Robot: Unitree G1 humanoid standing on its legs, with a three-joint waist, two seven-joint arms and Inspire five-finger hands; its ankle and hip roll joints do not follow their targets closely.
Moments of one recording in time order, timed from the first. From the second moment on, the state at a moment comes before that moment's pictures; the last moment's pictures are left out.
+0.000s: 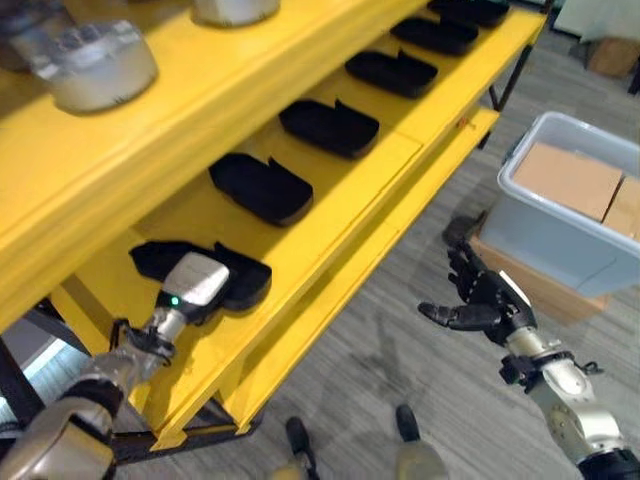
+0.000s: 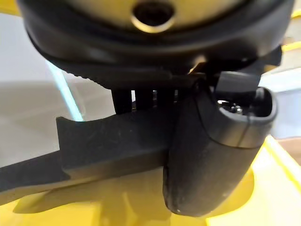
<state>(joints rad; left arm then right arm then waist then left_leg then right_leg) -0.61 0.90 -0.62 0.94 0.96 -0.35 0.72 -0.08 -0.67 0.15 0.14 0.69 -0.17 0.18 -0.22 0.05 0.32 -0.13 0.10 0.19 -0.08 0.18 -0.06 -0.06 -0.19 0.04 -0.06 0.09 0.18</state>
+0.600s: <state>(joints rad) -0.67 1.00 -0.62 0.94 1.08 -0.48 0.76 -0.08 -0.73 0.12 0.14 0.69 -0.18 0.24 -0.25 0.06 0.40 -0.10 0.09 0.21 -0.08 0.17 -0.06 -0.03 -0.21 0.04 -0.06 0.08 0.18</state>
